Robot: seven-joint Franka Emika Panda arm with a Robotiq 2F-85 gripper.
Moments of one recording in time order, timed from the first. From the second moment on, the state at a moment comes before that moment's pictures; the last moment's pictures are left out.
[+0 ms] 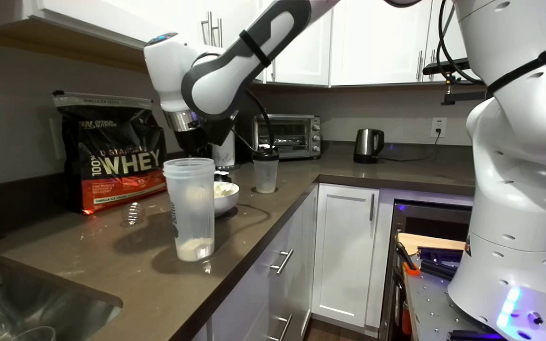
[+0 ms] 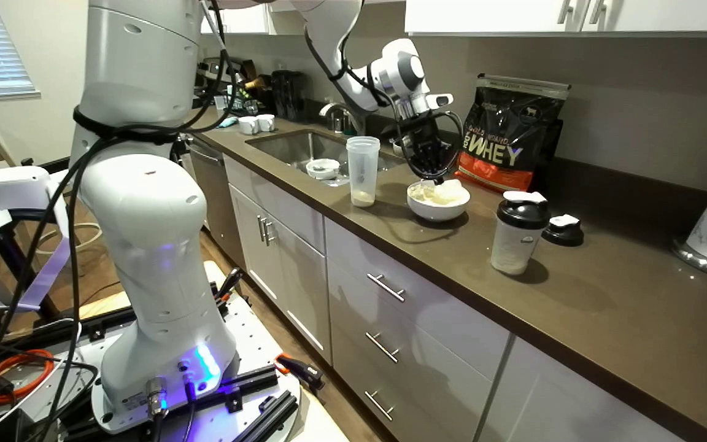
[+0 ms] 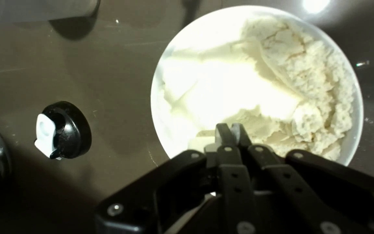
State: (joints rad) arm 0.14 0.38 -0.04 -1.84 -0.57 2.20 0.26
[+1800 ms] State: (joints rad) arm 0.06 0.38 -0.01 -1.85 -0.26 2.17 -0.09
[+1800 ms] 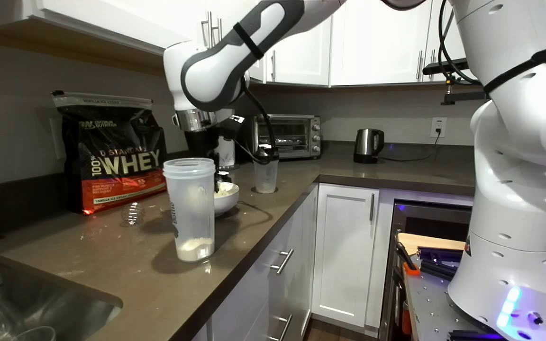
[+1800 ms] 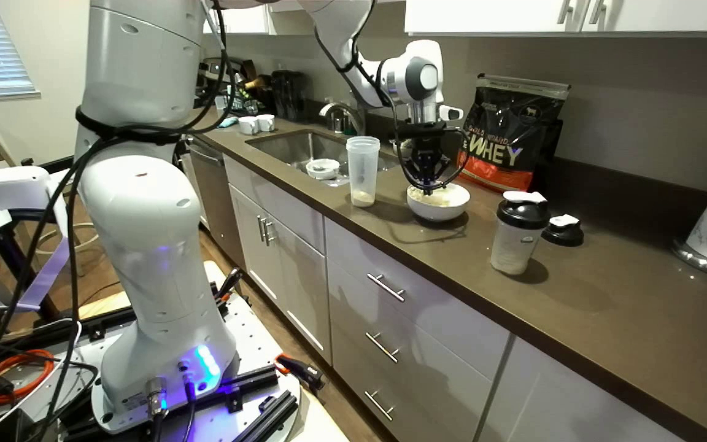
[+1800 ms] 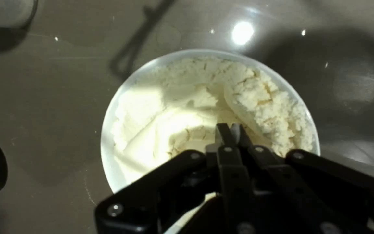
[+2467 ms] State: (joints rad) arm 0.03 0.38 -0.01 -1.84 -0.15 2.16 -0.09
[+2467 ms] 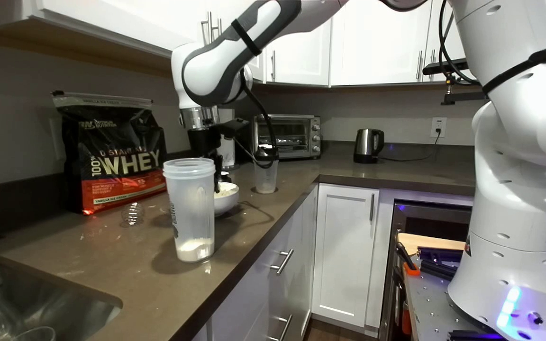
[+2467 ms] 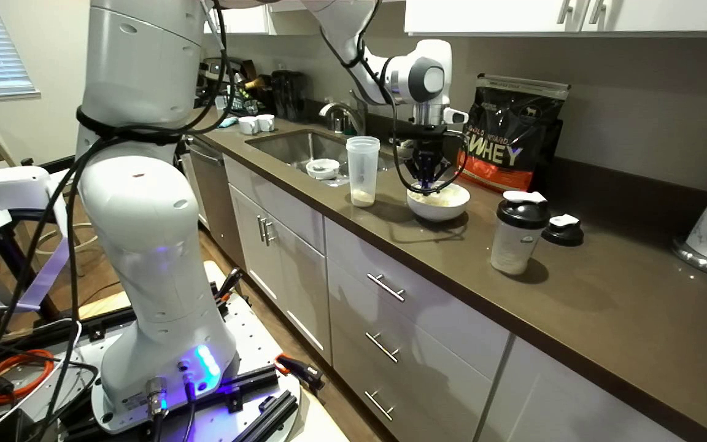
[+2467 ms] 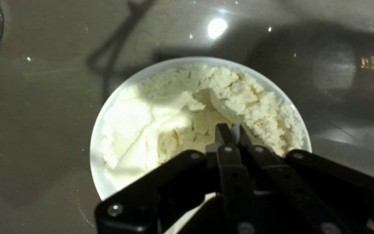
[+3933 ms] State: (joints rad) arm 0.02 0.37 0.01 -1.85 -0.07 2.16 -0.09
